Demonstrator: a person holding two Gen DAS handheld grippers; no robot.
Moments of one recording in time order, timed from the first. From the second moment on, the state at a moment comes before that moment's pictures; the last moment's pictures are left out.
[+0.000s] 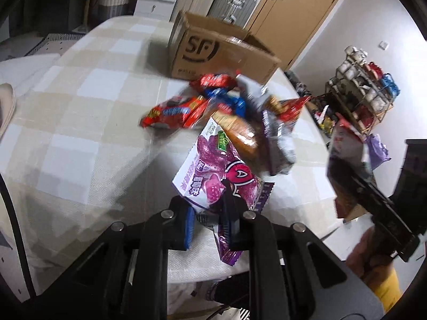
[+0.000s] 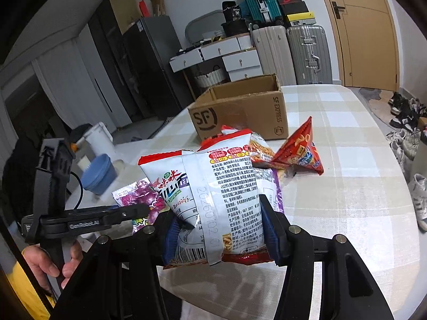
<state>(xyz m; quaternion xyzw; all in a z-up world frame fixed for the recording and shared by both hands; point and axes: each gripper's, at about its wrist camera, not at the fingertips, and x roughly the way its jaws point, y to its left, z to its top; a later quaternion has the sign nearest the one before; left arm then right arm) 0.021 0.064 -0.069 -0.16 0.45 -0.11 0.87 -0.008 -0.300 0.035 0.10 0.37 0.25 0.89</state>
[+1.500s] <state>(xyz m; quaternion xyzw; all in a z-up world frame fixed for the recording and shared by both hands) 0.390 0.036 -0.027 -0.06 0.48 -0.10 0.87 0.317 -0.228 0.046 0.15 0.51 0.24 0.81</state>
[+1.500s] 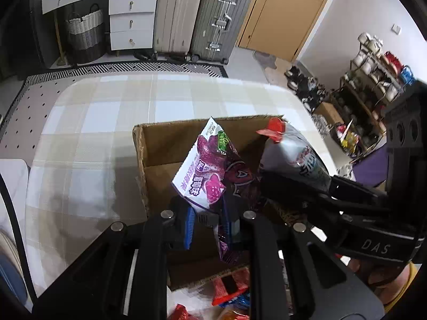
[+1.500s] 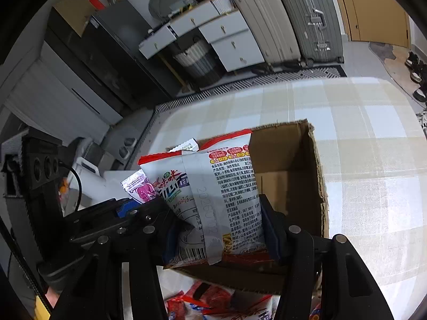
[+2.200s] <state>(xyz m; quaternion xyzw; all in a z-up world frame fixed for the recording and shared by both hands) 0.403 0.030 -0.080 -0.04 0.51 -0.08 0.86 0.329 -0.225 0.030 0.12 0.53 0.21 0.81</state>
